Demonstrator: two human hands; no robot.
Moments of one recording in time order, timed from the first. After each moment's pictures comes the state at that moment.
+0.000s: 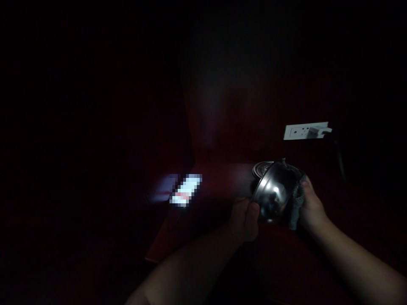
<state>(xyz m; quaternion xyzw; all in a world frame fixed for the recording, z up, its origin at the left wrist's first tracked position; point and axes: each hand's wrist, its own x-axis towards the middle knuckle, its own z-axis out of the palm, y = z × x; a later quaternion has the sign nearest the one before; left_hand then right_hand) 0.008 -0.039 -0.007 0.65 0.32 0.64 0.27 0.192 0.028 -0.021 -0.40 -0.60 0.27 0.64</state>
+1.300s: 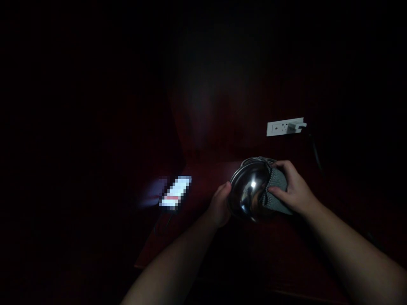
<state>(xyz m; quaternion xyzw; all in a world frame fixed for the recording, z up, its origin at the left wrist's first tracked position) -0.010 -0.034 0.028 0.44 0.25 0.56 0.65 0.202 0.010 0.032 -0.40 -0.76 0.05 0.52</state>
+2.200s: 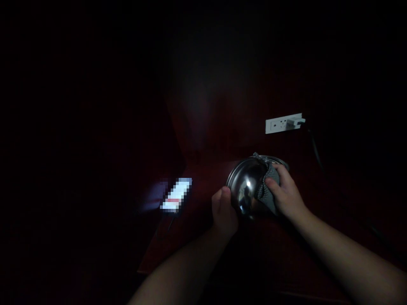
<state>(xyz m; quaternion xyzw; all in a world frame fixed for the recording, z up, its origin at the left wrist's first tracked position) 0.002 -0.053 0.023 0.47 0.38 0.69 0.40 0.160 -0.007 0.020 -0.42 -0.63 0.19 0.63</state>
